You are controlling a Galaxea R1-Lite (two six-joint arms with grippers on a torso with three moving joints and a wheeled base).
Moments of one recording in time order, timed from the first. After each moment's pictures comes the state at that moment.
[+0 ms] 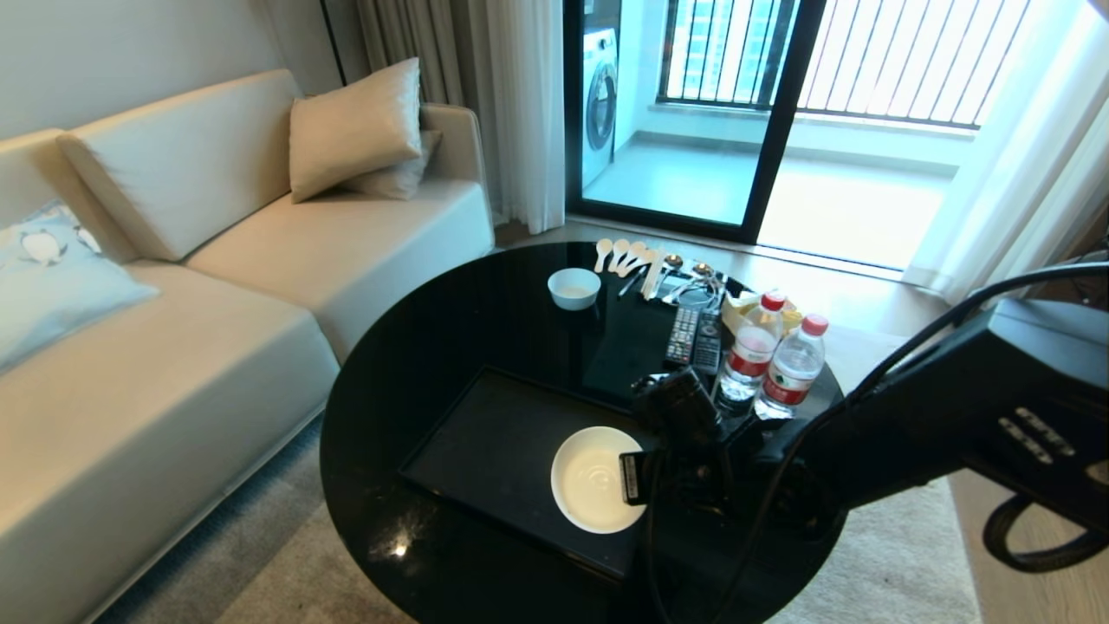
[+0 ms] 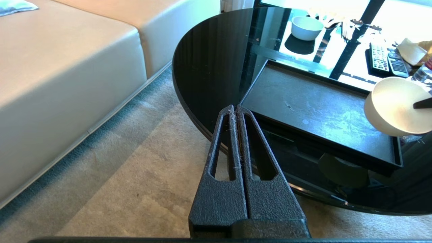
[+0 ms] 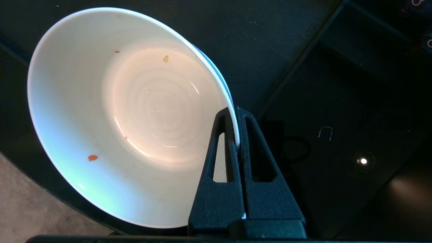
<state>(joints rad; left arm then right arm) 0.00 0.00 0.00 -0.01 0.01 -0.09 0.71 2.15 -1.06 -0.30 -0.24 0.43</state>
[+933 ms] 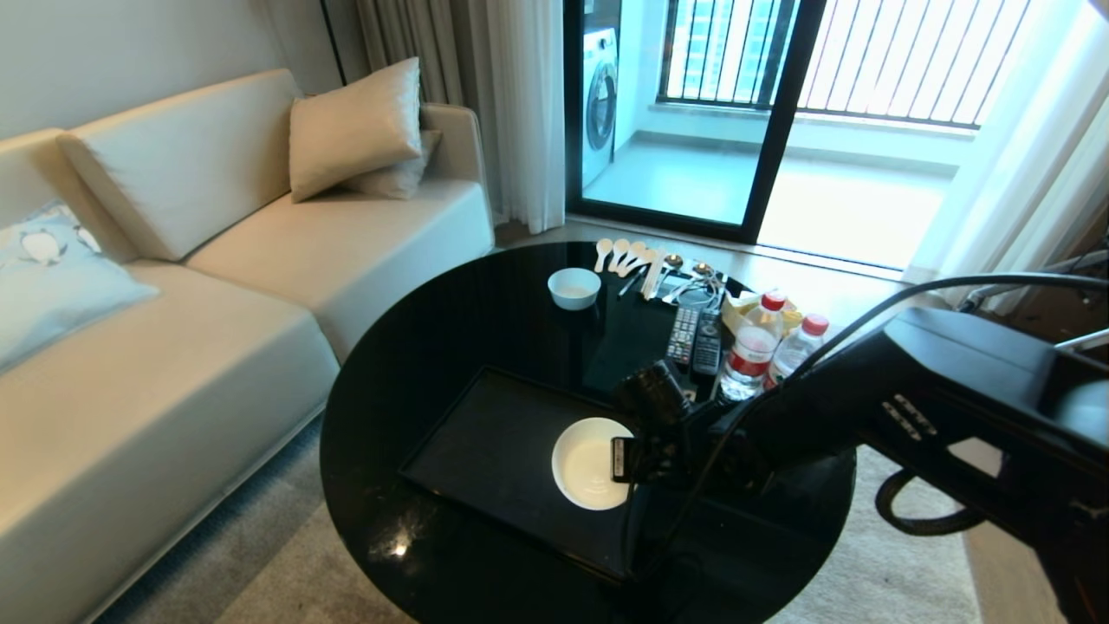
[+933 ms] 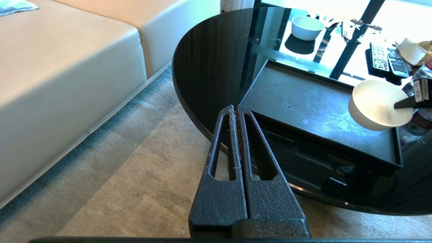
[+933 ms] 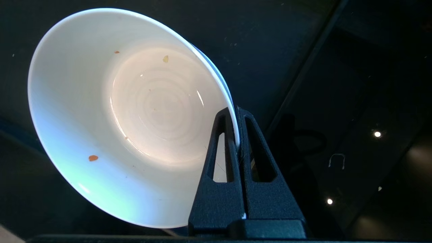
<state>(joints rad) 0.00 0.00 0.00 -0.01 0.01 -0.09 0.66 2.31 -1.28 -0.18 -0.25 0.54</state>
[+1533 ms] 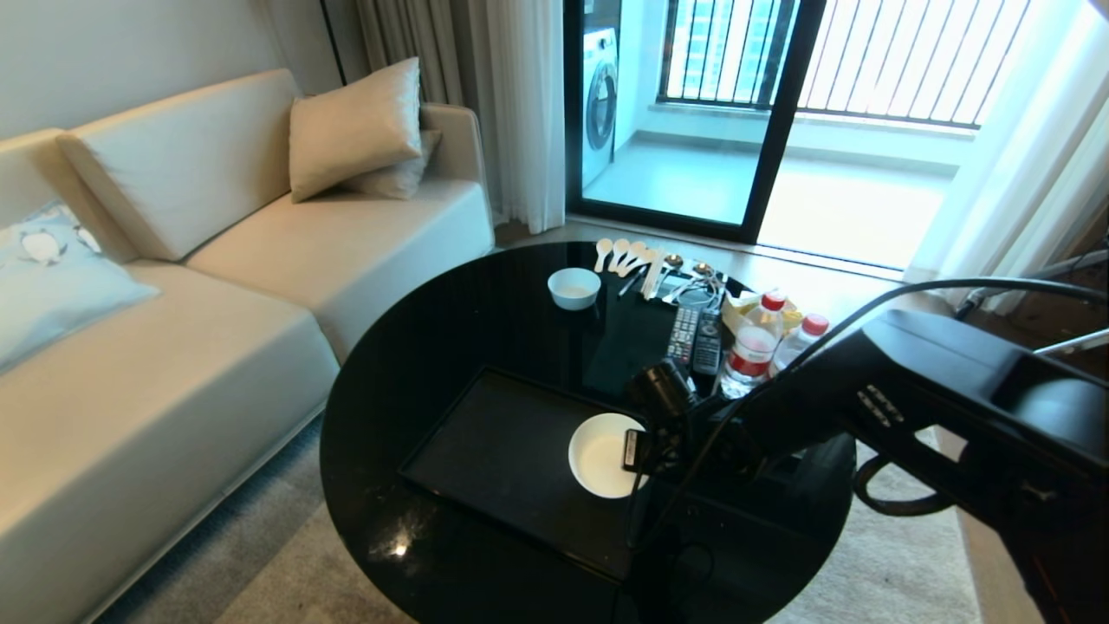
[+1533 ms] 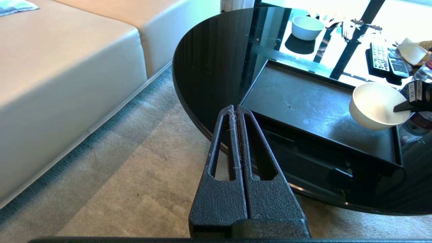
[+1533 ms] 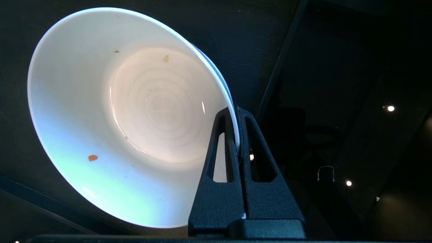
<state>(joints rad) 0.00 0.00 0.00 -0.01 0.01 -0.09 0.60 2.37 -1.34 -0.14 -0.25 0.64</state>
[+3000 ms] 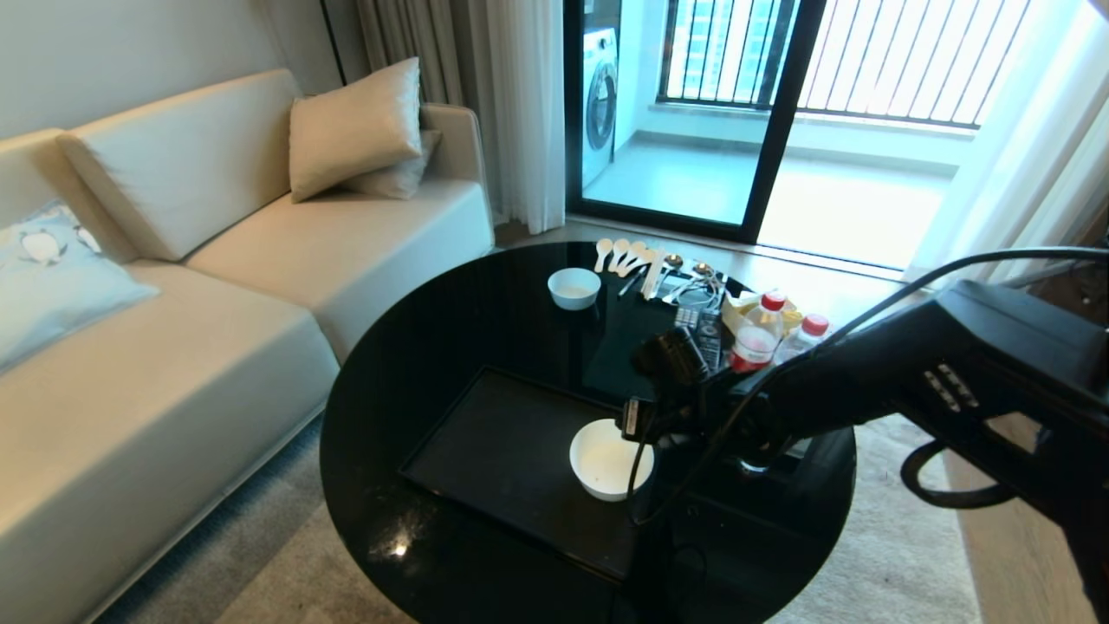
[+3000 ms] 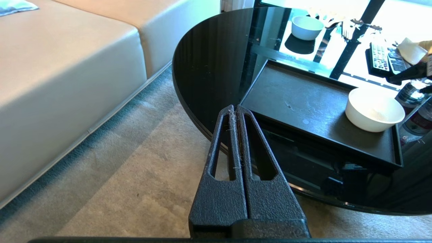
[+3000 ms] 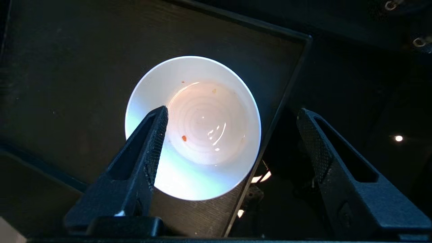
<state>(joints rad) 0.00 0.00 0.00 -0.01 0.01 -0.09 0.60 2.25 -1.34 -0.14 -0.25 0.58</state>
